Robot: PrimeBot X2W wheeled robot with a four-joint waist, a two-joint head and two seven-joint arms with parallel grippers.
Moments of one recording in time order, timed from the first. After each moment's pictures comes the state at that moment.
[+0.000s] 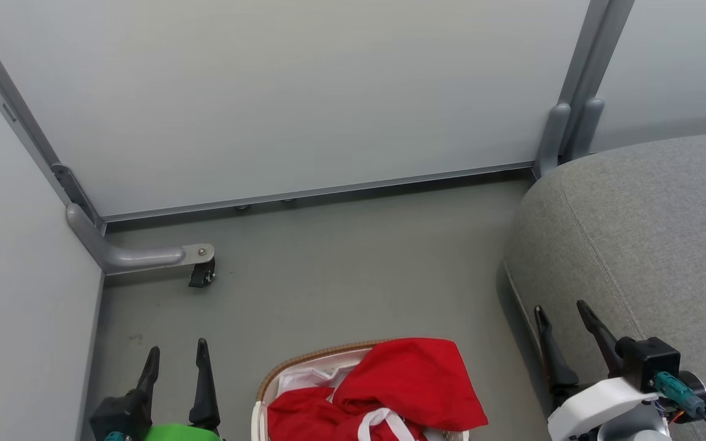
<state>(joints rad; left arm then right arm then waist) 0.08 0.05 -0.10 0.23 -0.29 -0.02 -0.23 -0.01 -0.05 0.03 0.22 0.19 0.13 -0.23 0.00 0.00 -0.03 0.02</state>
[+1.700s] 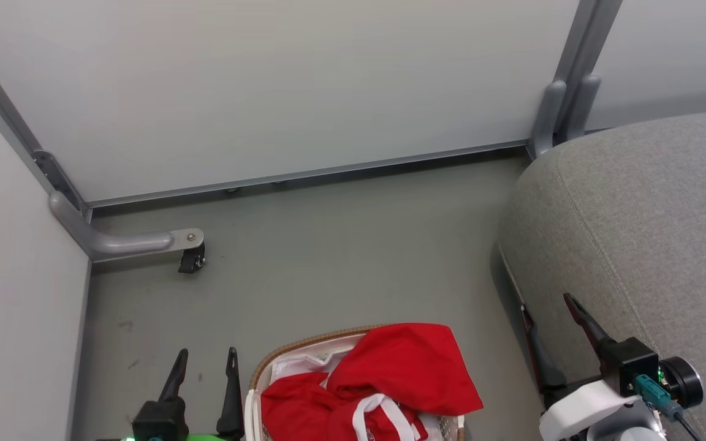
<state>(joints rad) 0.09 0.05 -0.15 0.26 -0.16 -0.01 -0.26 -0.01 -0.05 0.06 0.20 0.04 0.13 -0.26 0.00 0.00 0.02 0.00</state>
